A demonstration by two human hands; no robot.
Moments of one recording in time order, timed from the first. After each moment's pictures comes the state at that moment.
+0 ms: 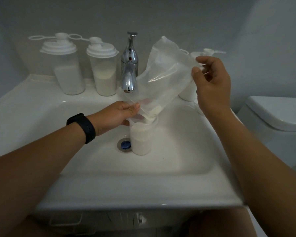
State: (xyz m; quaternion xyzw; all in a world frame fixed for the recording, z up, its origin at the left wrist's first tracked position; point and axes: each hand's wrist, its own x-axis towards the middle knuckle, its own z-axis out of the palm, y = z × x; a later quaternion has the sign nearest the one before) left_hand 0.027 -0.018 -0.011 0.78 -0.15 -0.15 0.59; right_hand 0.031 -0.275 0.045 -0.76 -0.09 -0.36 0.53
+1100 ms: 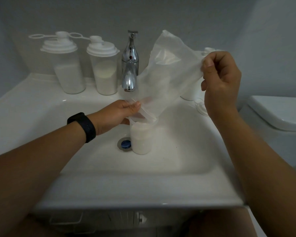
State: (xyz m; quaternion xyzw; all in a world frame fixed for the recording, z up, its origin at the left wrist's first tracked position) left_hand 0.030 -0.017 -0.014 0.76 -0.16 -0.16 0.60; right_hand 0.022 -0.275 0.053 -0.71 -0.18 -0.39 0.56
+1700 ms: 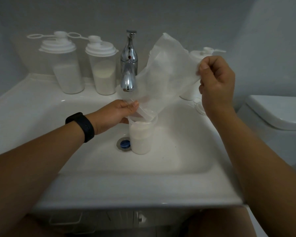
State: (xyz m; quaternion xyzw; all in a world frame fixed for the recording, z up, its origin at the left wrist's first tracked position) left_hand 0.032 -0.017 -0.015 0.76 -0.16 -0.15 0.61; right_hand 0.029 -0.278 0.050 -0.72 -0.15 -0.34 0.59
